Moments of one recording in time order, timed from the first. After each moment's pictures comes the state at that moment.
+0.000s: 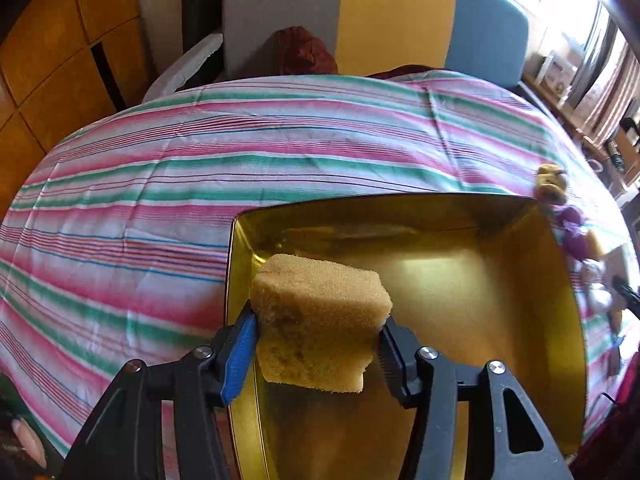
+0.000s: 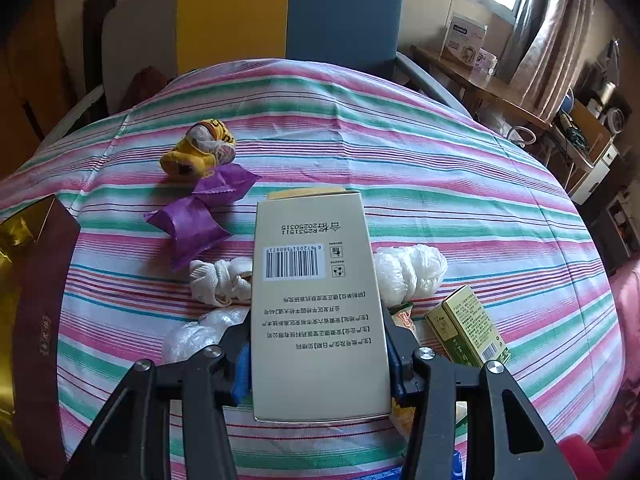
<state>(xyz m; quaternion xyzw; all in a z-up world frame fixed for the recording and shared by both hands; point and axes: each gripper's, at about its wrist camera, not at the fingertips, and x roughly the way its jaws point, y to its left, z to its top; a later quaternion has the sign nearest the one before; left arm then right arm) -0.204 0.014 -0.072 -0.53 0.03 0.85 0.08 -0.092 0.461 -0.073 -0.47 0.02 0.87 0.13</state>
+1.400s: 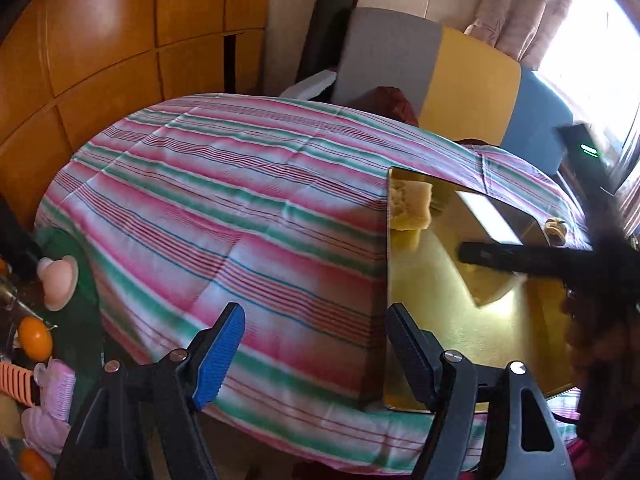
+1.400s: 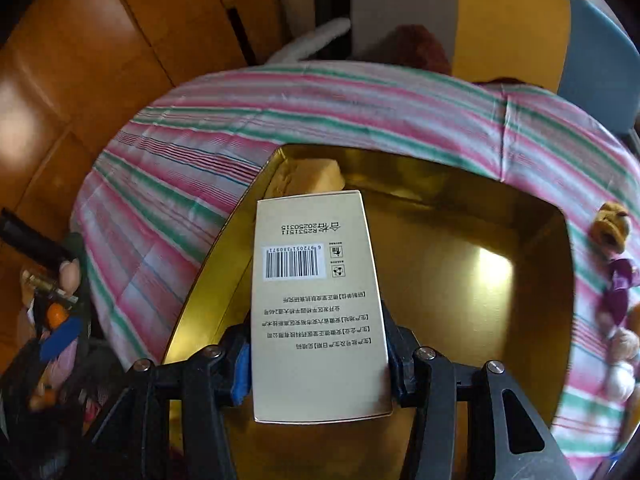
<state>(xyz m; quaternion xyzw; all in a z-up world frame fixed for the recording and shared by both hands) -0.016 -0.101 -0.039 -0.43 -0.08 0.90 -0.04 -0.145 0.075 -0.061 -0.53 -0.01 0.83 -0.17</state>
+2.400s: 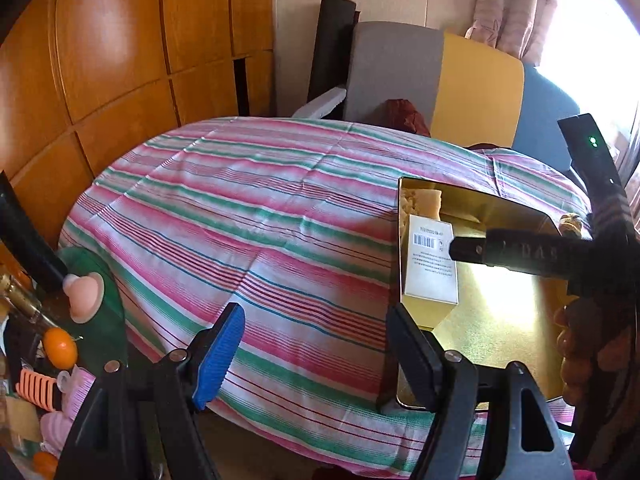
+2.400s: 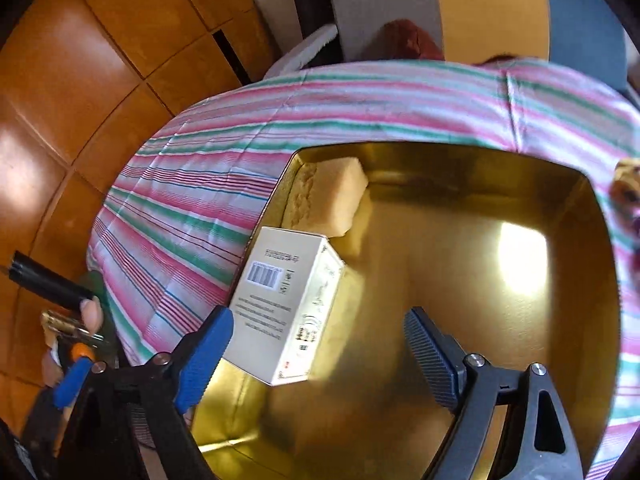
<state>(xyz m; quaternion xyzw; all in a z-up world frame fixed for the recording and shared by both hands) -0.006 -0.091 -0.030 -0.40 -0.04 0.91 -0.07 -0.129 0.074 -0.063 -0.51 0.06 0.84 -0.18</state>
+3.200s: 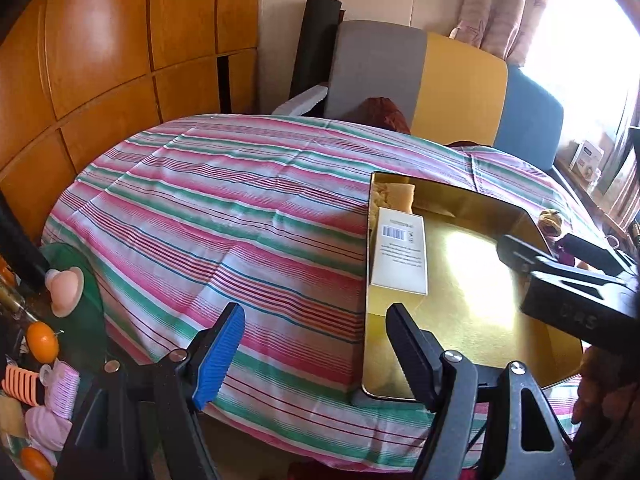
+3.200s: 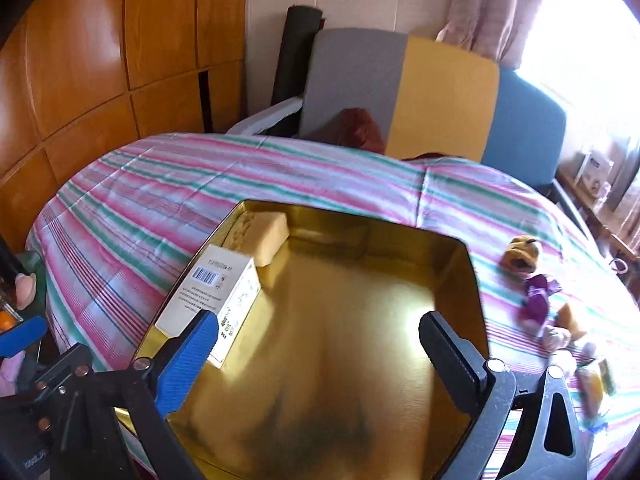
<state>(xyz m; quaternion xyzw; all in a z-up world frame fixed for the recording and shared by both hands) -0.001 -0.078 -0.031 -0.41 -0.05 0.91 -0.04 -0.062 0.097 -0.018 -0.37 -0.07 0.92 -0.07</state>
